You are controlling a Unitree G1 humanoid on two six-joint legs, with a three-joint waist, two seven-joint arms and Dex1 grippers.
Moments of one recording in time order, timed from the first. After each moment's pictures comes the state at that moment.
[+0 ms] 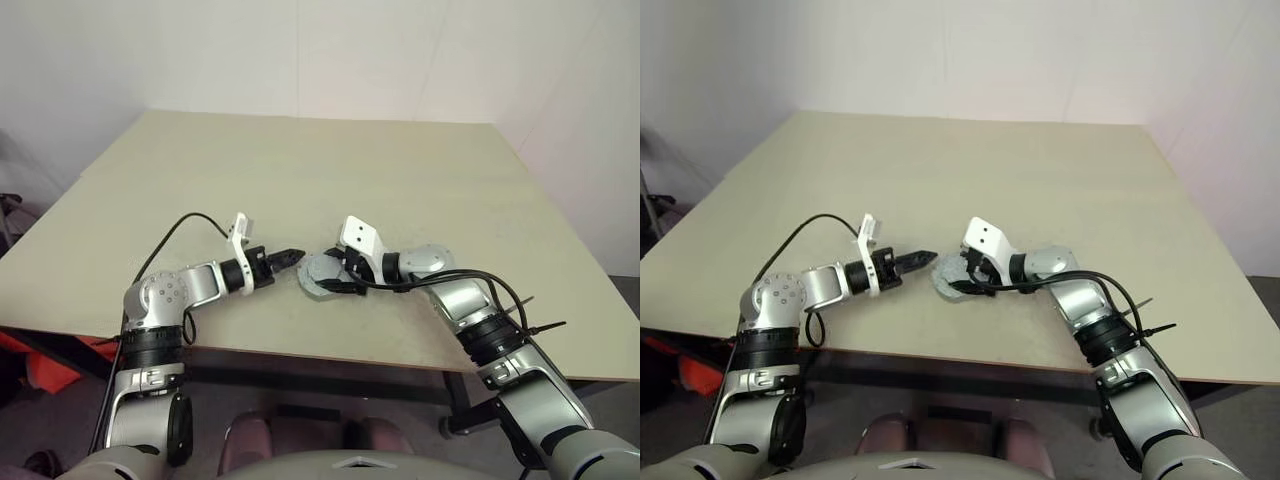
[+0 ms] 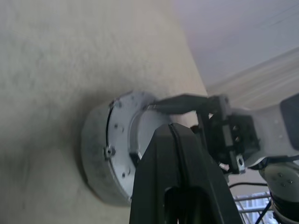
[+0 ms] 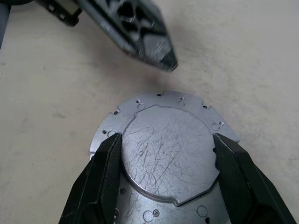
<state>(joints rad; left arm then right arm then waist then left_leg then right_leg) -0.45 0.21 0.27 0.13 -0.84 1.26 -0.47 -0.53 -0.42 0.38 0.23 0.08 0.27 0.96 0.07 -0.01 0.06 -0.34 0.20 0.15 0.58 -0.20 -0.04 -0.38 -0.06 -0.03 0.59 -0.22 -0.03</state>
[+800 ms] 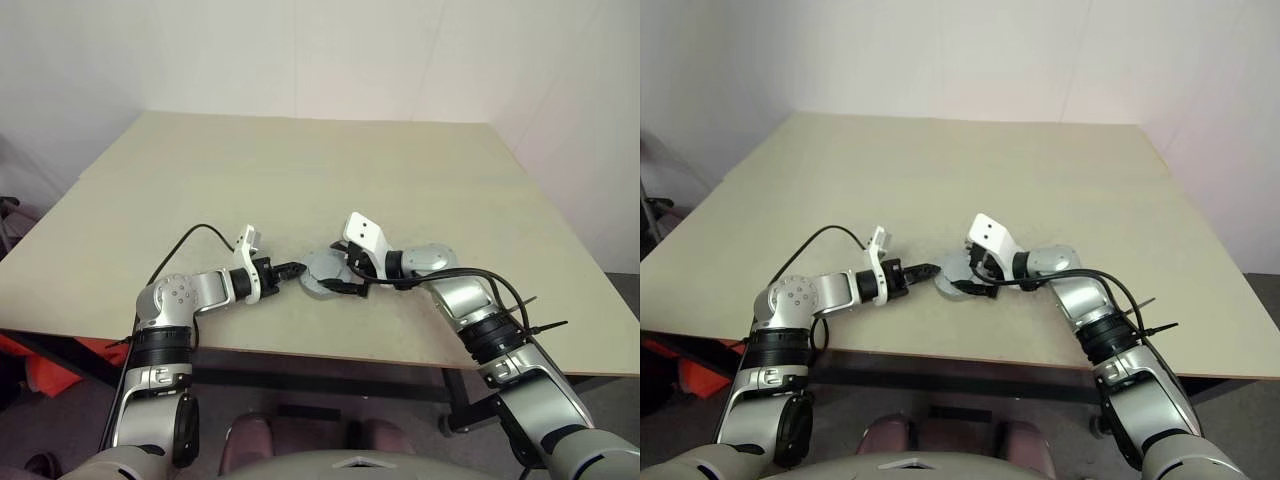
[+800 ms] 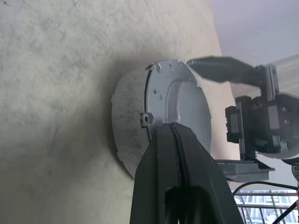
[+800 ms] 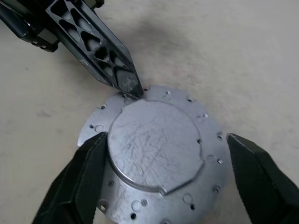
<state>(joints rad) -0.46 0.18 0.25 0.19 -0.79 1.26 -0.41 -0.52 -0.43 0.35 0.21 0.08 0.29 0.93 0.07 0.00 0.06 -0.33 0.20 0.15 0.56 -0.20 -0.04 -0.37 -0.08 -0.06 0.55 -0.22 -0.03</state>
